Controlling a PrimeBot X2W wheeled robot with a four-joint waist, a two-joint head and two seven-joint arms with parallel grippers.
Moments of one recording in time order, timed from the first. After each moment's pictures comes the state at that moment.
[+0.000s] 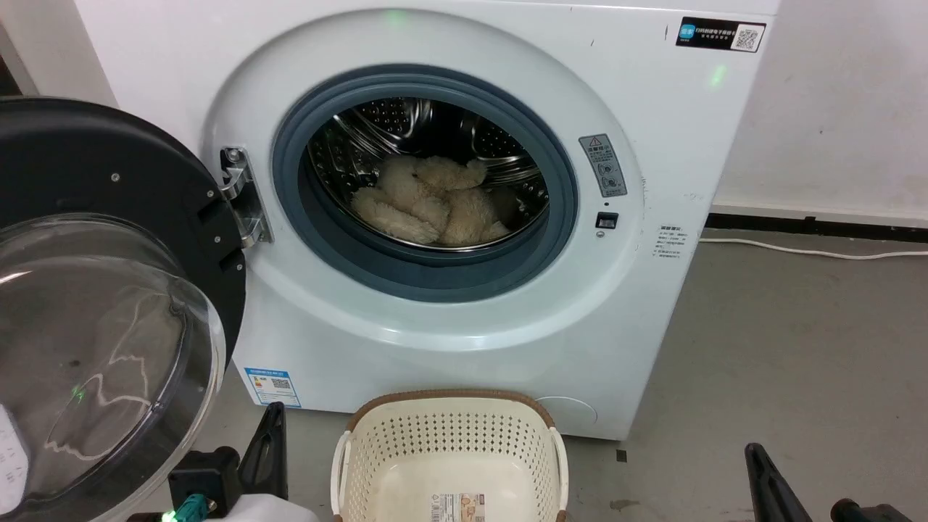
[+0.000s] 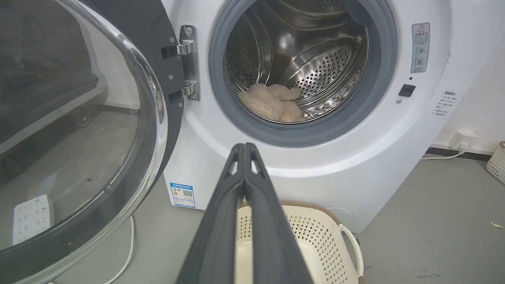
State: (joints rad) left arm 0.08 0.21 -0.19 0.00 -0.30 0.16 -0.08; right arm 0.21 -0.05 -0.03 0.02 0.20 0.13 -0.19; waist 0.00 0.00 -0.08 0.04
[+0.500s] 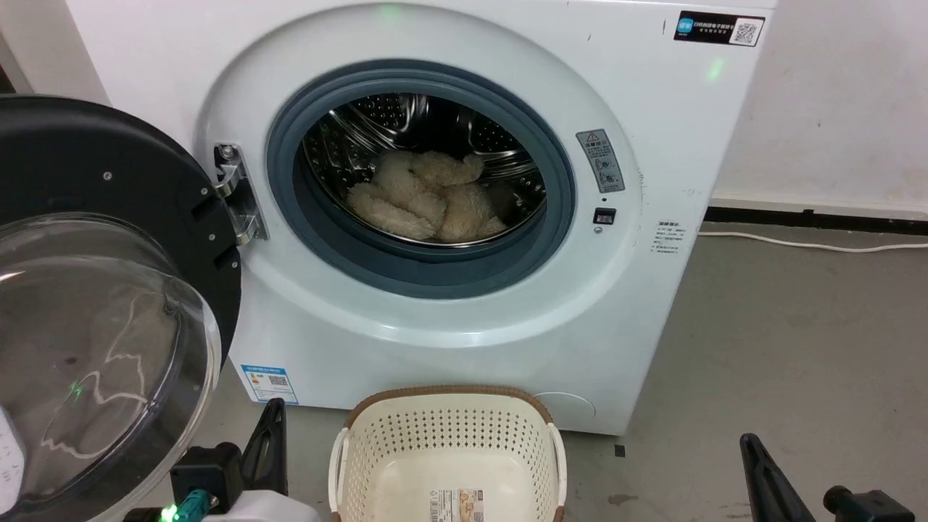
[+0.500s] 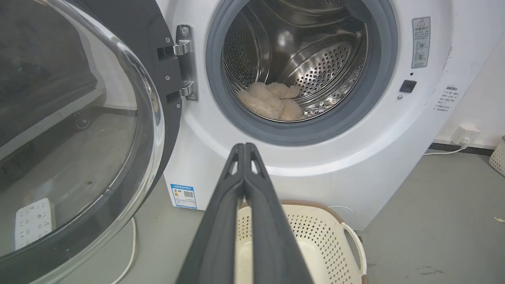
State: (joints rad) left arm 0.08 0.19 -0.16 0.00 -0.26 0.14 -0.06; right arm 0.19 -0.05 -0.02 0.02 0.18 0.13 -0.16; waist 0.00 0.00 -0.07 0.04
